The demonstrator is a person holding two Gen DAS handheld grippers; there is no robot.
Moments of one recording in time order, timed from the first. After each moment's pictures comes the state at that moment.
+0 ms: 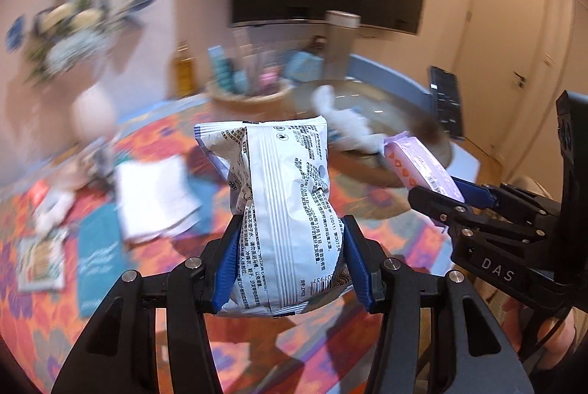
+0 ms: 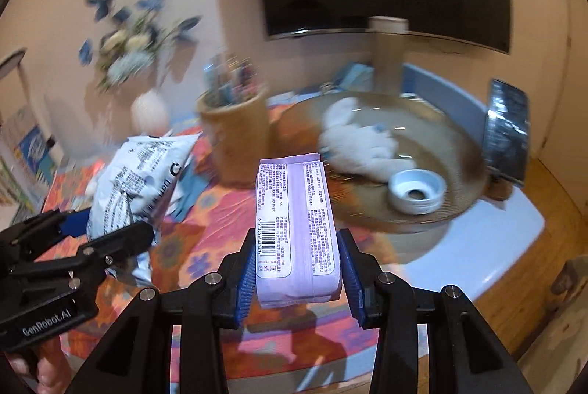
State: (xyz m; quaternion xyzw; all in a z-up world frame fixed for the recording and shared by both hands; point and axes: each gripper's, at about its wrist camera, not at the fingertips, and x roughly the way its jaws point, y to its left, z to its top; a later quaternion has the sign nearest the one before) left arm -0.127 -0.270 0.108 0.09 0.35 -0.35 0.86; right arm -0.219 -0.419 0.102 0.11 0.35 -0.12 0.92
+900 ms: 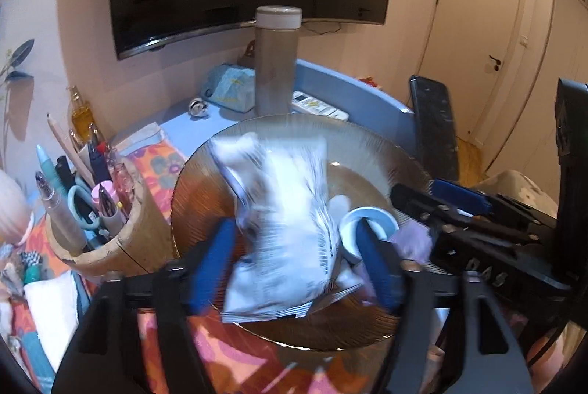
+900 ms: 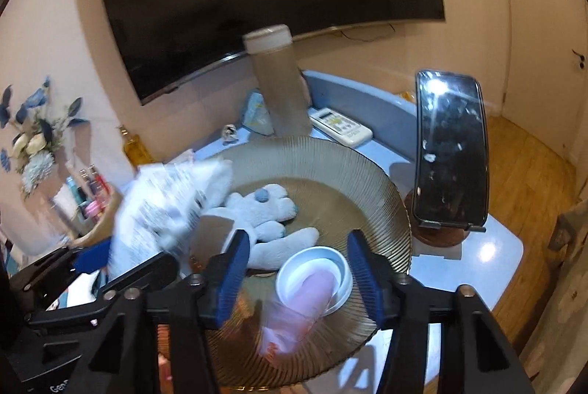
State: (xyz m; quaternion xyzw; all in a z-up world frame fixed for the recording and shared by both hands) left arm -0.056 -0.421 0.103 0.12 0.35 -0.41 0.83; right arm -0.165 -0.564 0.102 0.20 0.33 -0.22 0.90
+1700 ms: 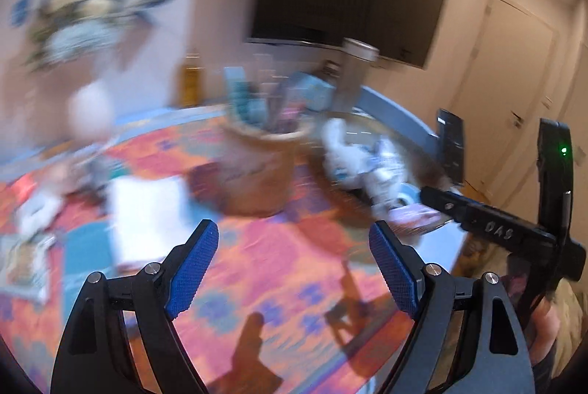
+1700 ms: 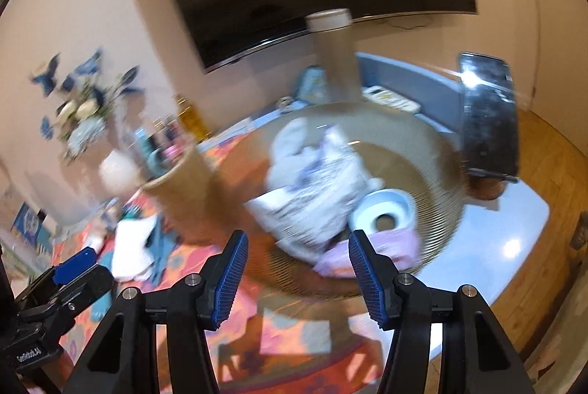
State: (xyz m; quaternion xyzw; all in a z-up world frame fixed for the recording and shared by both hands) left arm -0.093 -0.238 0.114 0.01 0.34 -0.33 0.88; right arm -0.186 -0.479 0.109 0.20 0.34 -0.14 0.91
